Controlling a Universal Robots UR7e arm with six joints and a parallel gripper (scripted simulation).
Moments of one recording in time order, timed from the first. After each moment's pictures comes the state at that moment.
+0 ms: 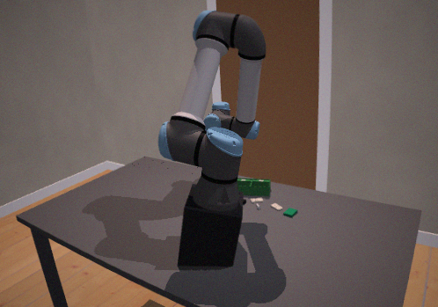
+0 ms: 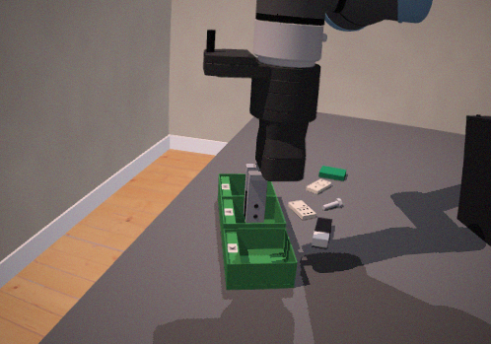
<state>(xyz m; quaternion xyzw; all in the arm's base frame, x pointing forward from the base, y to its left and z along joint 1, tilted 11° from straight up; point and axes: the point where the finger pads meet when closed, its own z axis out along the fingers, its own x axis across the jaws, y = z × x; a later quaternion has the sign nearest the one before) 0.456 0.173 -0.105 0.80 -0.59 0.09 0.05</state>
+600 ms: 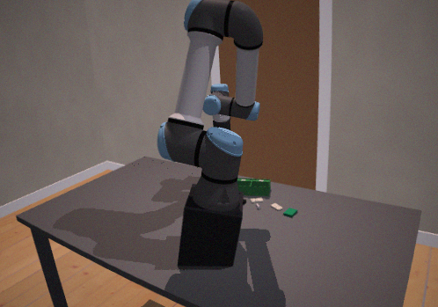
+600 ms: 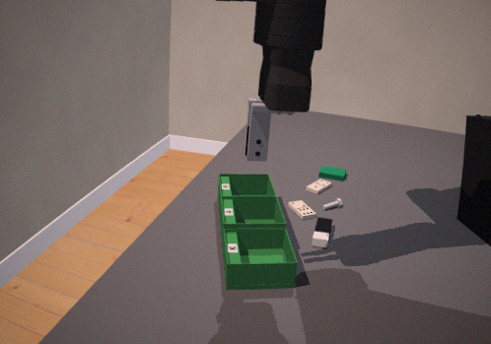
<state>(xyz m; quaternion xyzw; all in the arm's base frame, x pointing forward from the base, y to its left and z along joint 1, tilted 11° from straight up) 0.452 0.189 -0.027 0.80 -0.59 0.09 0.04</state>
